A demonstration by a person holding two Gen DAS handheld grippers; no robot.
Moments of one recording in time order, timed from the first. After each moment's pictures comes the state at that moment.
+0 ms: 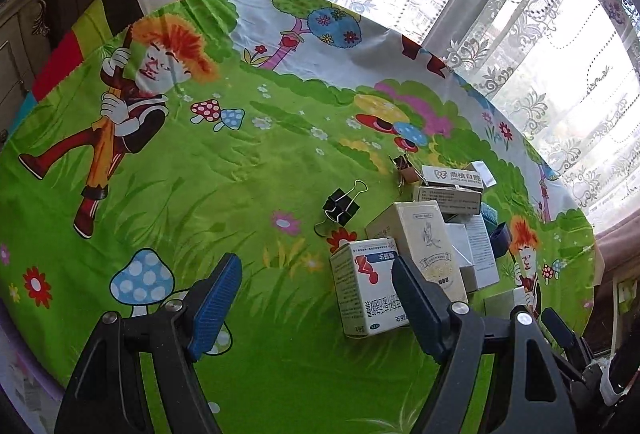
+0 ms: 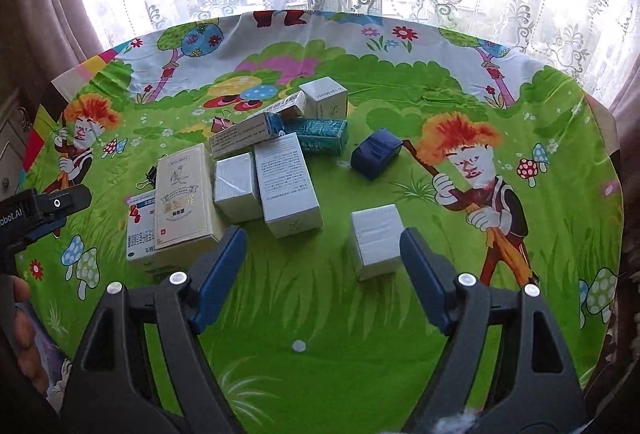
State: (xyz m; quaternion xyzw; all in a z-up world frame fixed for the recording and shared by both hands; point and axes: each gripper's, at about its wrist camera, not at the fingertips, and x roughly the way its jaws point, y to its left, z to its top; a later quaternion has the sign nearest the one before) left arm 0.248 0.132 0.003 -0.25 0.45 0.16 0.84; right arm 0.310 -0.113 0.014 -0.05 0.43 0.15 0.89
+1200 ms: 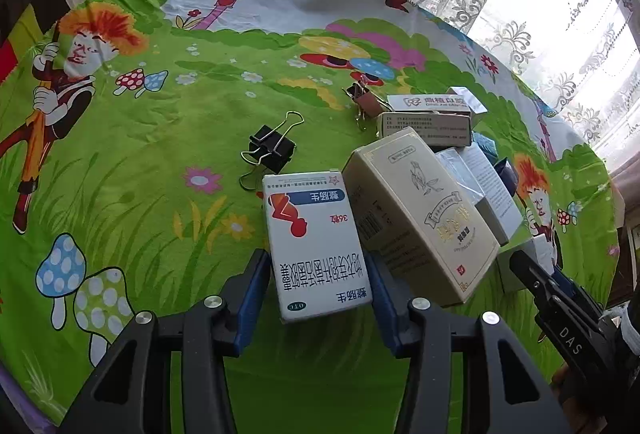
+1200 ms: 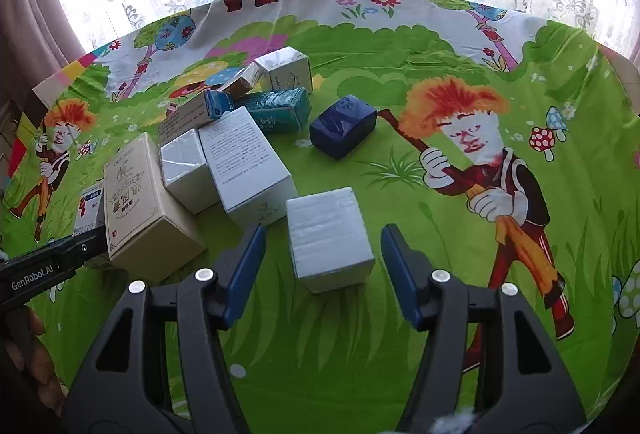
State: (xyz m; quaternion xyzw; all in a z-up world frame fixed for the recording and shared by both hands) left arm 0.272 0.079 -0.041 -0.19 0.49 0.12 0.84; right arm 0.339 -0.144 -0.034 -0.01 0.44 0.16 0.88
